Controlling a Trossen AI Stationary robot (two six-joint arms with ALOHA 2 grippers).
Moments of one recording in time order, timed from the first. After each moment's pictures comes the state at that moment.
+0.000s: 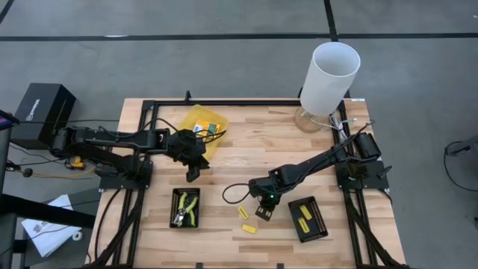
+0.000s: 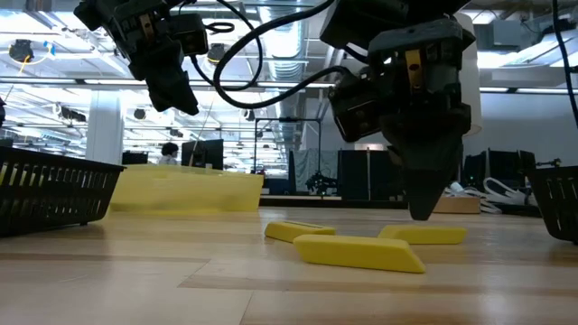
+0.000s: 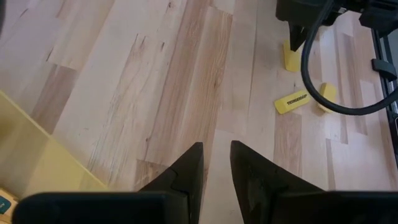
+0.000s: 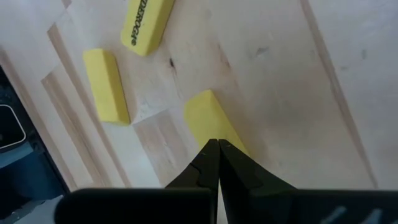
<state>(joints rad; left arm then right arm) 0.09 1.13 0.74 -0.43 0.13 -0.24 0.25 1.89 1.13 -0.47 -0.31 0.77</state>
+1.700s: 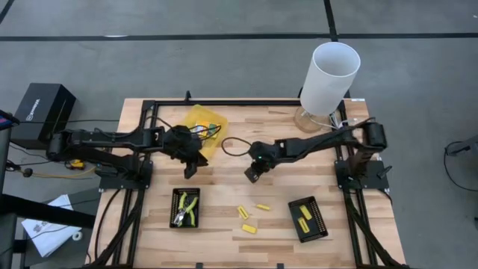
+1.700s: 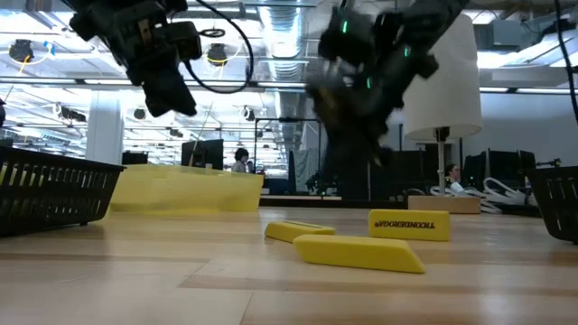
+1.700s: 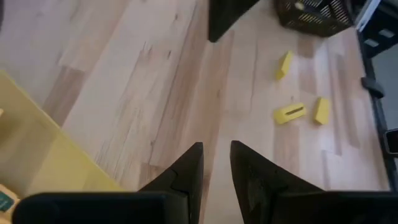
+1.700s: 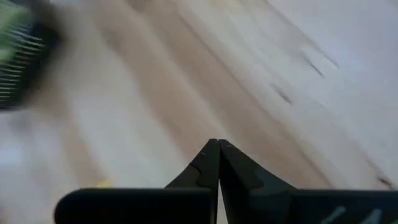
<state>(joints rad) 0.16 1.07 0.66 -0.36 0.19 -0.25 -0.02 1.77 1.03 -0.24 -0.07 0.75</state>
